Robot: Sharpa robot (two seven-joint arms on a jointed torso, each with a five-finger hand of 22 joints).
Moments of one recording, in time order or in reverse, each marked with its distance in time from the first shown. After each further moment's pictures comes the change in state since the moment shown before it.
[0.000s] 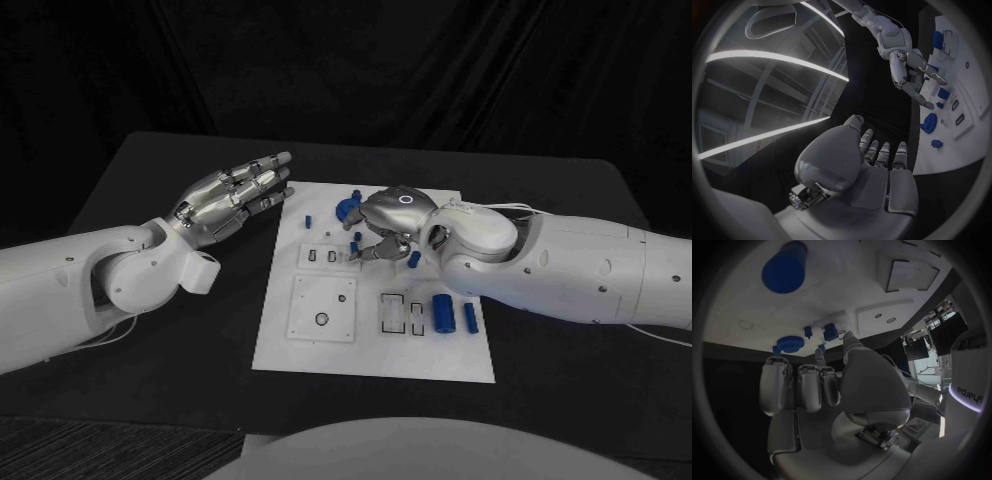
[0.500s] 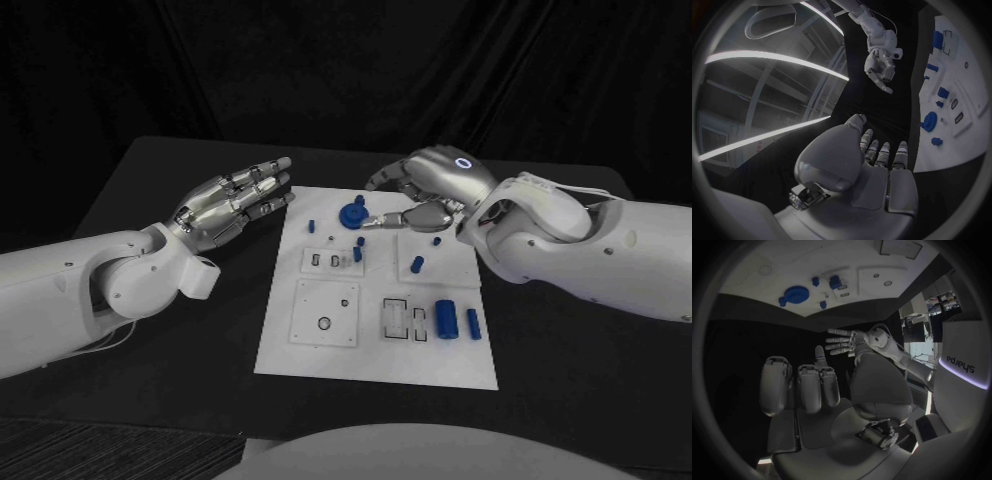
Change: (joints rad) left arm 0.000 -0.023 0.000 0.021 0.000 -0.012 0.001; left_hand 0.028 -0.028 0.058 -0.058 -0.034 0.007 0.007 0.000 0.000 0.000 0.000 0.024 0.000 0.000 0.000 0.000 0.000 0.000 0.010 0.011 0.000 0.000; right arm 0.113 -0.196 0.001 0.143 0.179 -0.242 0.167; right_hand -0.270 0.090 -0.089 0.007 0.000 0.081 0.007 0.004 -0.016 0.000 0.000 0.000 0.000 0.000 0.000 0.001 0.000 0.000 0.000 0.000 0.000 0.000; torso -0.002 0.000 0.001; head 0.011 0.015
